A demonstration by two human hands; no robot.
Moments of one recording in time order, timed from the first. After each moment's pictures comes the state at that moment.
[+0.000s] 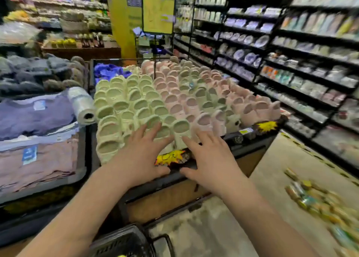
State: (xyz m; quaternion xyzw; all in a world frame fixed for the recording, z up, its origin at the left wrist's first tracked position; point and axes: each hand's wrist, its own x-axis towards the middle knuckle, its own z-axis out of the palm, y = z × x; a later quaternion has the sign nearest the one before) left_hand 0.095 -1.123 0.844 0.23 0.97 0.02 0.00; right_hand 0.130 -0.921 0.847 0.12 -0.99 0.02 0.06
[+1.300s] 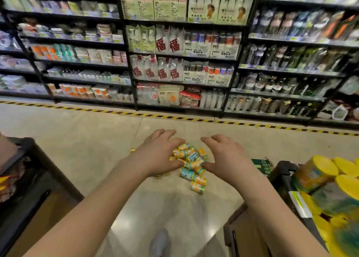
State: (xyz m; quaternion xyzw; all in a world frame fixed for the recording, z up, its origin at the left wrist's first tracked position) left_hand 0.066 -0.159 0.767 0.70 0.71 0.03 0.09; right_hand 0.271 -0.091 0.775 -0.45 -0.89 0.04 0.01
